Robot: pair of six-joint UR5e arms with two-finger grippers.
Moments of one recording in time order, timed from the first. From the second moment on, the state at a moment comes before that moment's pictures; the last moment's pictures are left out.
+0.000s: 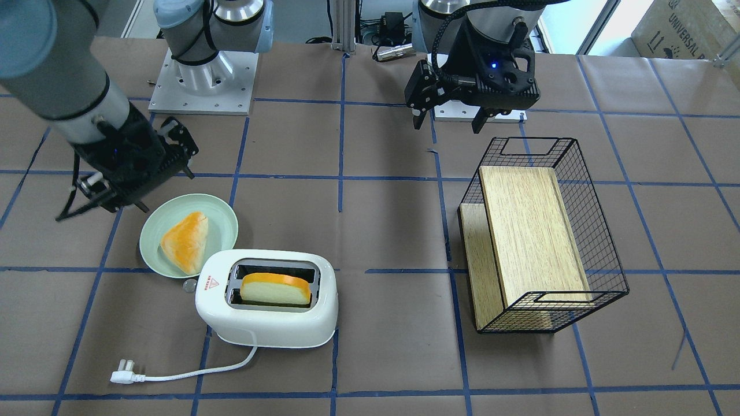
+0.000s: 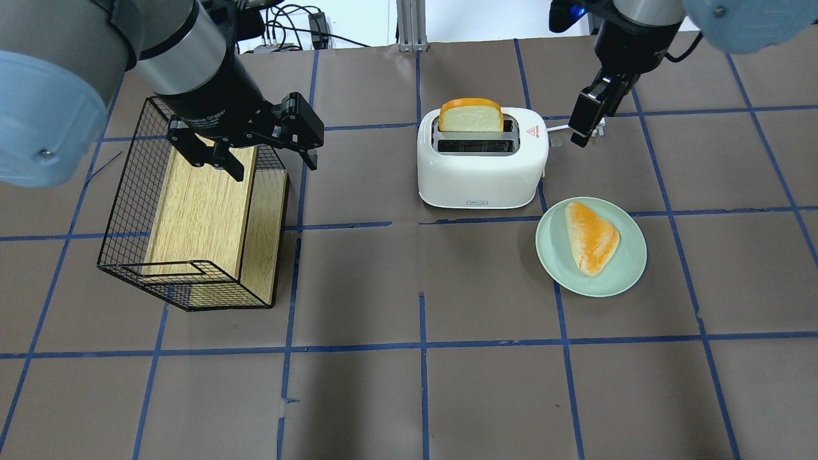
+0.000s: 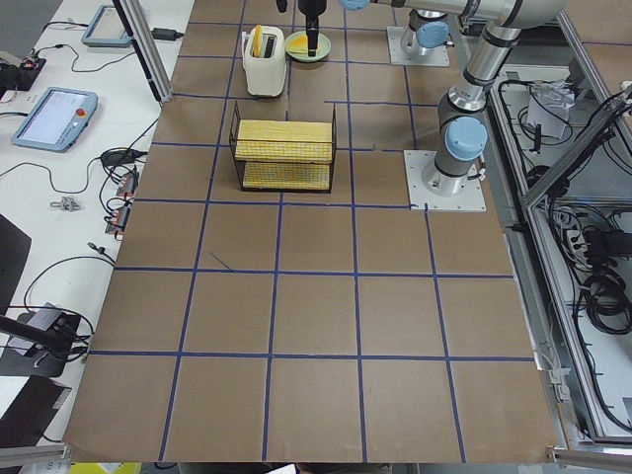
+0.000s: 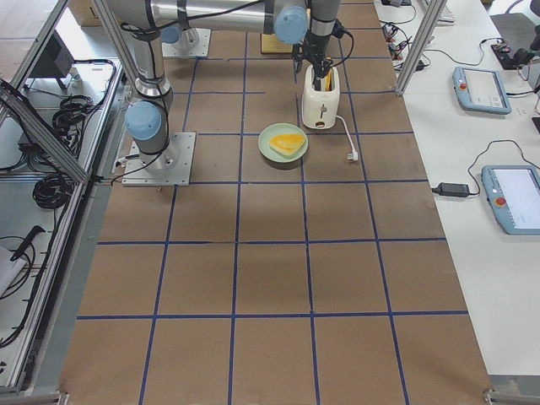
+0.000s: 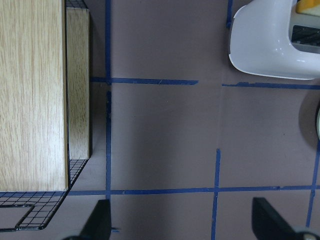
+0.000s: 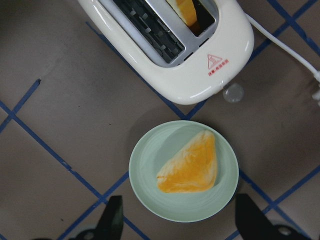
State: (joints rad) left arm -1.68 -1.54 -1.56 -1.59 1.45 -0.16; right arm 1.55 -1.45 1.45 -1.50 -1.53 -0.67
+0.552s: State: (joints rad) left arm -1.68 -1.54 -1.56 -1.59 1.45 -0.16; right arm 1.55 -1.60 1.59 -1.52 -1.53 -0.34
